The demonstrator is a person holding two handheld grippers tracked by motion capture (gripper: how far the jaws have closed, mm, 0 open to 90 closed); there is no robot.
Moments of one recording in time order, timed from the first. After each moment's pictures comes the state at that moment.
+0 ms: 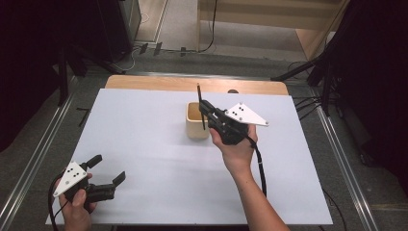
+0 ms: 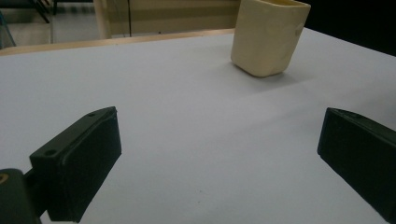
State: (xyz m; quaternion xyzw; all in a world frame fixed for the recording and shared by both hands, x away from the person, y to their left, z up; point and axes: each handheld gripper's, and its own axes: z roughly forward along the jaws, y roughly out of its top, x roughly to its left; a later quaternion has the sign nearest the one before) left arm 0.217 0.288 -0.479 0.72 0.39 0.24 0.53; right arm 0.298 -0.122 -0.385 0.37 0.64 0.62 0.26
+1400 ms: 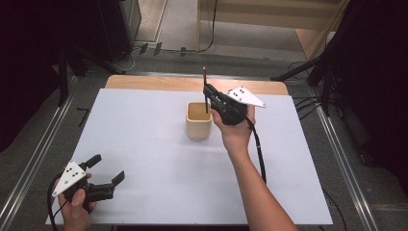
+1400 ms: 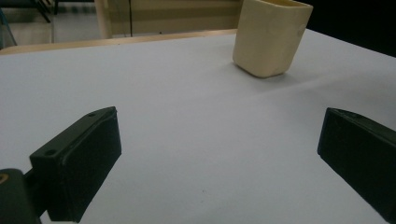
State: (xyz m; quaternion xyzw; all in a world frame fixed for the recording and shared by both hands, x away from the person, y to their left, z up) left arm 0.218 0.290 -0.479 0.72 0.39 0.24 0.53; right arm 0.354 -0.131 -0.391 0.40 0.62 0.62 0.28
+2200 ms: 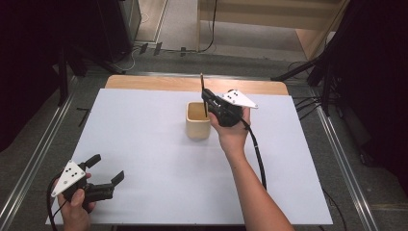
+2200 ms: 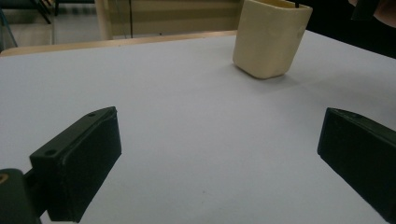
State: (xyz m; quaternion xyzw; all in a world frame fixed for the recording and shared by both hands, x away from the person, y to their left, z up) left arm 0.218 0.291 -0.478 0.71 0.39 0.24 0.53; right arm 0.365 -0.125 -0.416 0.41 0.64 0.59 0.28
